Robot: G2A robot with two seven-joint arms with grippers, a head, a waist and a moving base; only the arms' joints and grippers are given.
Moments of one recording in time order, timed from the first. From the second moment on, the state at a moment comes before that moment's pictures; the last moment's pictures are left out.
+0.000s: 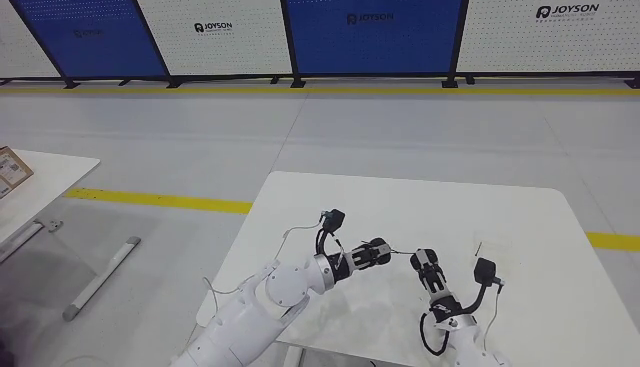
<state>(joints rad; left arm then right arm) 1.25 -1.16 -0.98 -1.52 -0.03 -0.12 -0.43 -1.57 -1.37 1.15 -1.61 -0.24 -0.11 -0.02</state>
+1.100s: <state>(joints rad) 1.26 -1.17 -1.04 -1.54 -0.23 -0.09 -0.42 -1.59 -1.37 1.18 -1.62 -0.22 -0.14 0.01</state>
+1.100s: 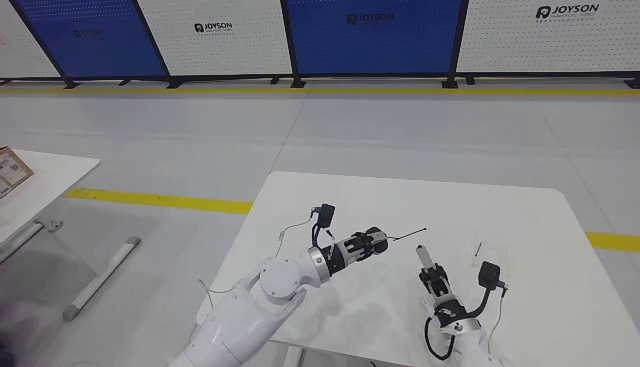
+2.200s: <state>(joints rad) 1.26 -1.18 -1.02 -1.54 -0.25 -0.05 -0.38 -1.58 -1.34 1.21 -1.62 -0.84 -0.15 -0.07</state>
